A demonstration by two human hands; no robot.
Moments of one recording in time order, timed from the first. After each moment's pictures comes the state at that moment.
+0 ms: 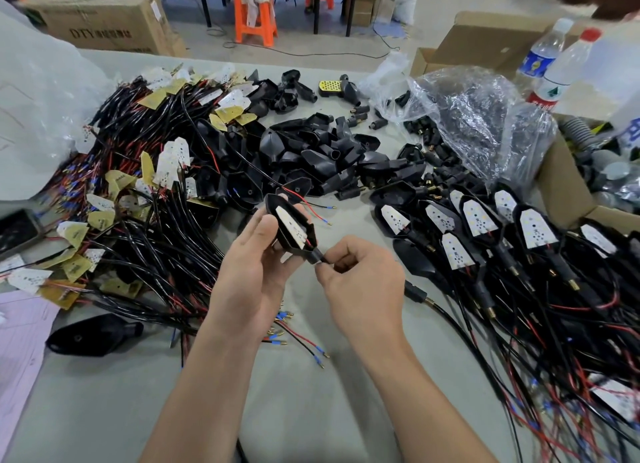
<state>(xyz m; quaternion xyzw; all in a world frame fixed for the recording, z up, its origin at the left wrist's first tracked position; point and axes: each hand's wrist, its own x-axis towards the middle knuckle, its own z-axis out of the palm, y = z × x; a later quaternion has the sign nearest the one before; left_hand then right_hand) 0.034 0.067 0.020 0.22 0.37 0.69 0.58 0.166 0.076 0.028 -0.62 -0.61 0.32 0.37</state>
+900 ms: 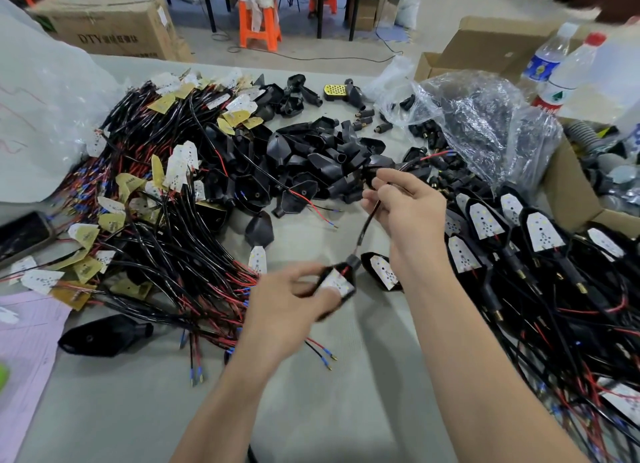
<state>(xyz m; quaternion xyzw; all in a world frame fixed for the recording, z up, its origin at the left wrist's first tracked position) 0.053 0.037 0.002 0.39 0.62 0.48 0.49 0.183 0.162 0.058 -0.50 -0.35 0.54 0.59</state>
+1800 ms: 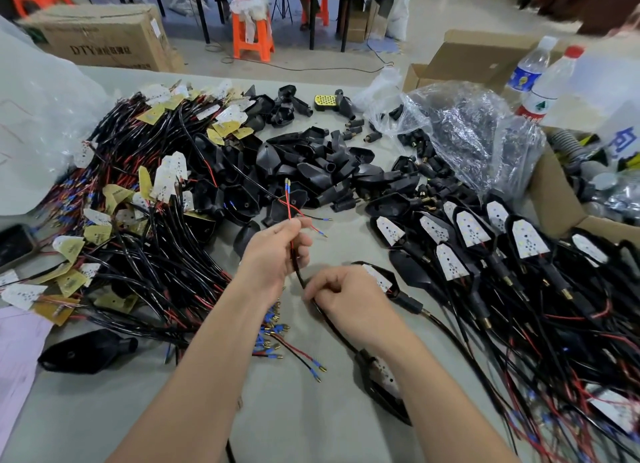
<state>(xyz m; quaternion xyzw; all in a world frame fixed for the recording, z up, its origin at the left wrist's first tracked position) 0.032 0.129 -0.003 0.25 0.51 0.58 0.59 0.185 0.102 -0.004 -0.52 -0.67 0.48 0.22</state>
